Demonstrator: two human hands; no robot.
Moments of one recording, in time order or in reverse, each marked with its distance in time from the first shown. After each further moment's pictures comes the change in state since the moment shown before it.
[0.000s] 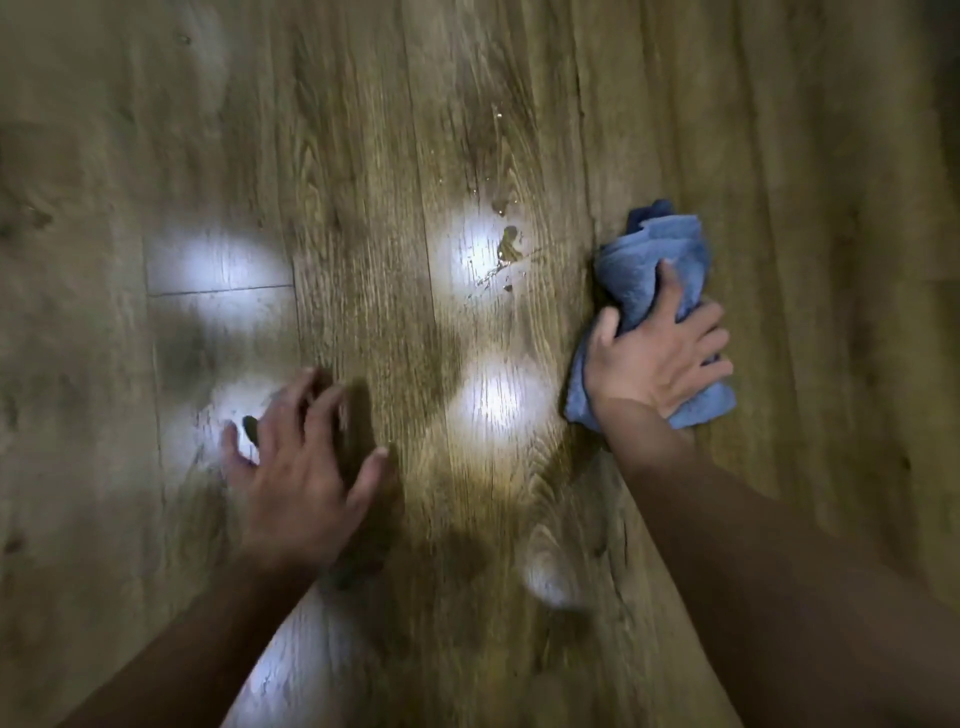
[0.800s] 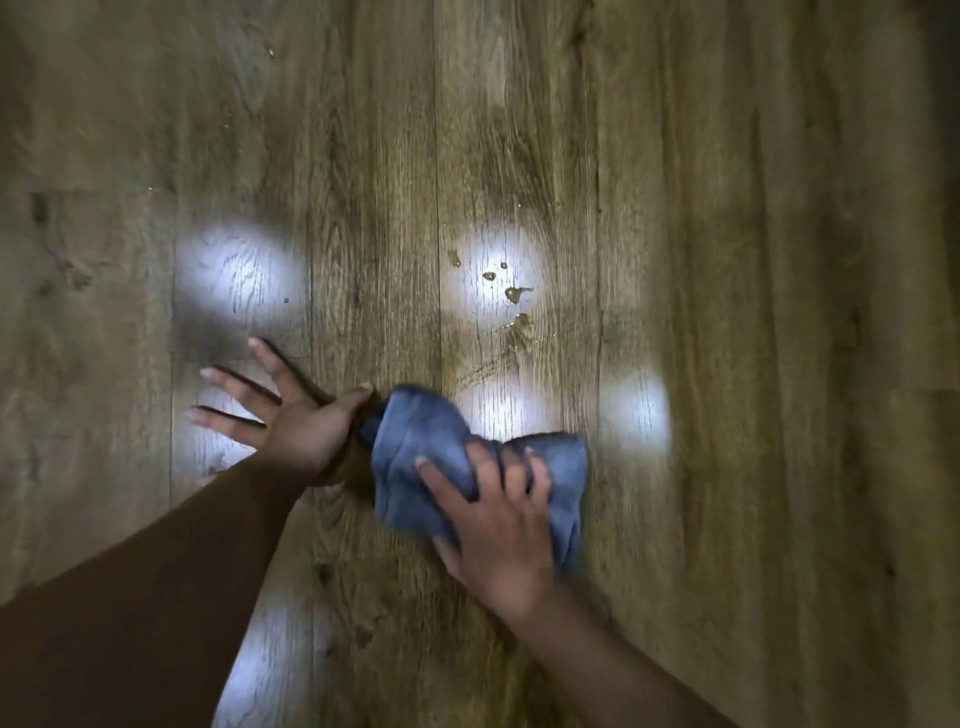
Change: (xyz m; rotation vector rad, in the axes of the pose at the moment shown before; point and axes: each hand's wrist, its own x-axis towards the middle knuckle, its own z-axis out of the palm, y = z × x) left_hand 0.118 0.038 -0.048 -0.369 -0.375 -0.711; right_hand -0.108 -0.031 -0.035 -0.008 -0.232 -1.055
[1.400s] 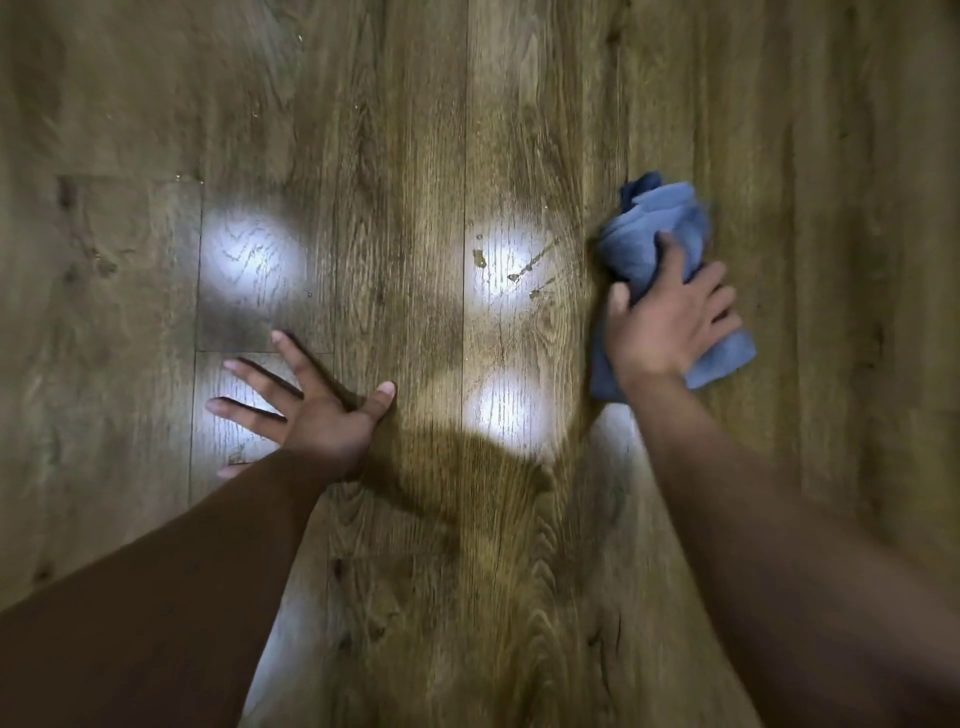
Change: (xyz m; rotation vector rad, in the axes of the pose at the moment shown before) left_hand 0.011 -0.011 -0.001 -0.043 -0.015 0.082; right_hand 0.160 0.153 -0.017 0.033 0.155 0.816
